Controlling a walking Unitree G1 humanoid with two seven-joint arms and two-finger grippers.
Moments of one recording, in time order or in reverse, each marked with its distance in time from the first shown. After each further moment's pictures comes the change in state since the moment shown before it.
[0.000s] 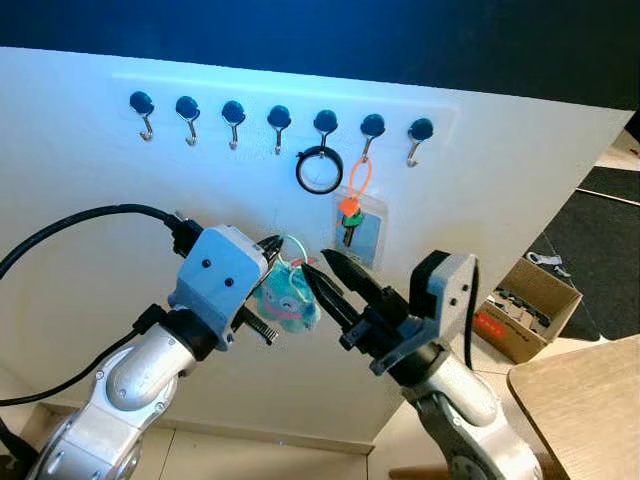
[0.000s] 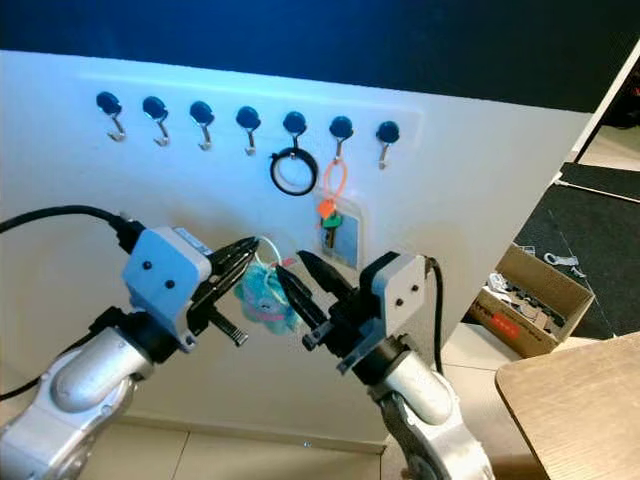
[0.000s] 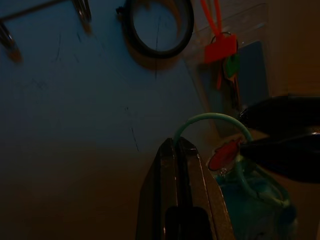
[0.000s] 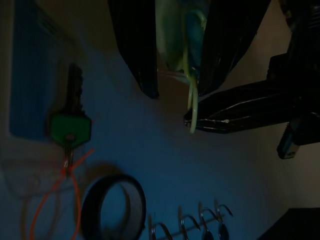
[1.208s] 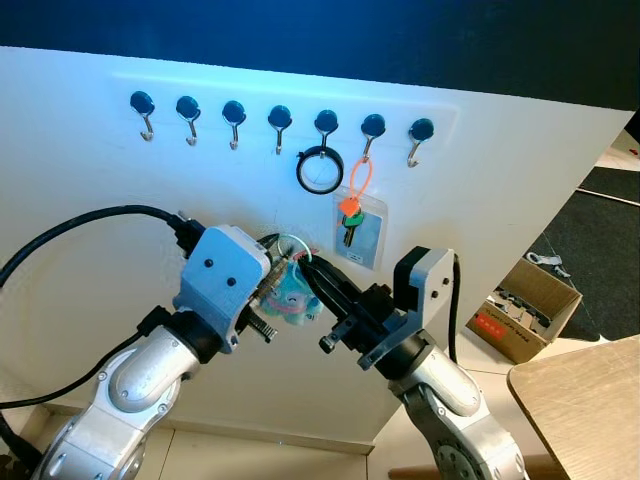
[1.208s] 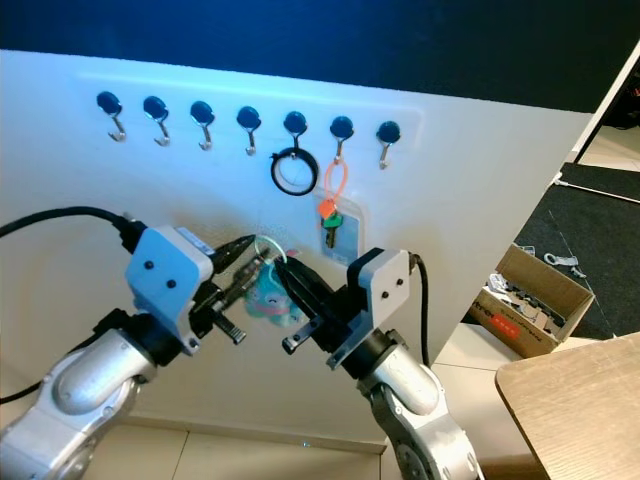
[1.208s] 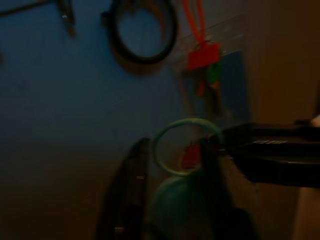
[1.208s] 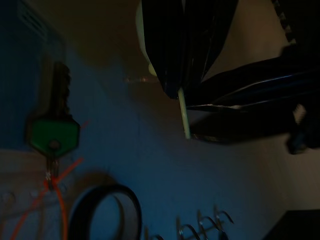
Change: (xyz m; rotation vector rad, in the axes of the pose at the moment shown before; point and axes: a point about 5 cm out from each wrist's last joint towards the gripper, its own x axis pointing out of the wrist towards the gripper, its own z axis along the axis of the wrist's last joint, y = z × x) left arm -0.004 -0.006 0.006 -0.079 -0.013 -0.062; right arm 0.008 0.000 -0.008 0.015 0.014 0.011
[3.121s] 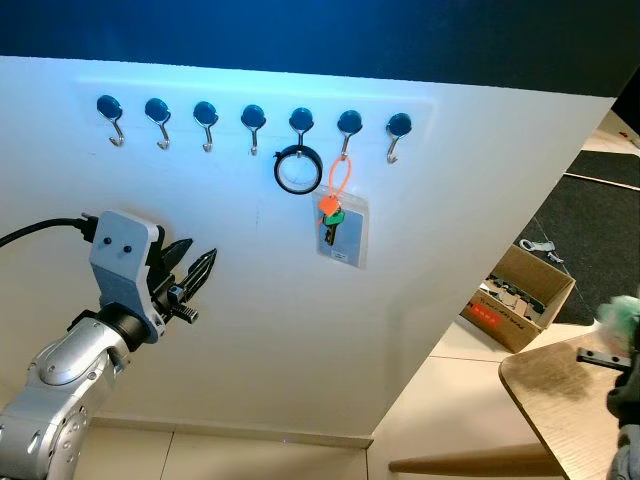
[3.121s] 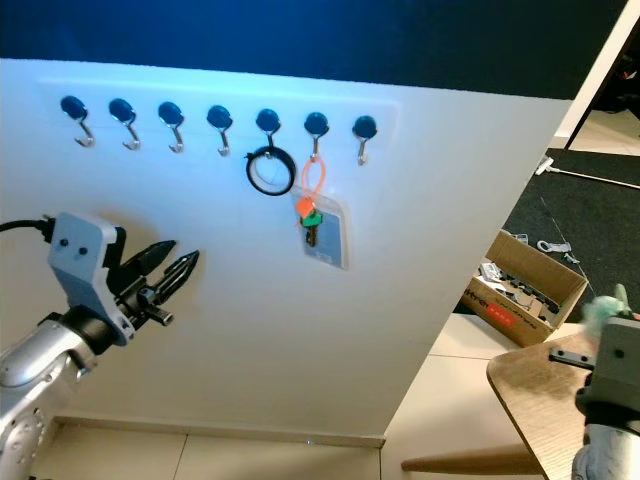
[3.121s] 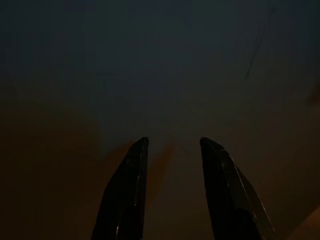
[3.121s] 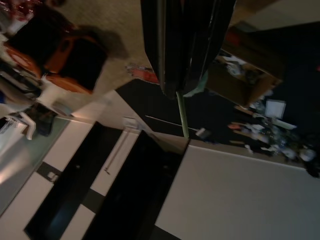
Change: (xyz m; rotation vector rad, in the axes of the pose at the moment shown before) left arm -0.026 0.069 -0.050 -0.198 0.156 0.230; right arm -0.202 -0.125 0.040 -0.753 0.309 -1.332
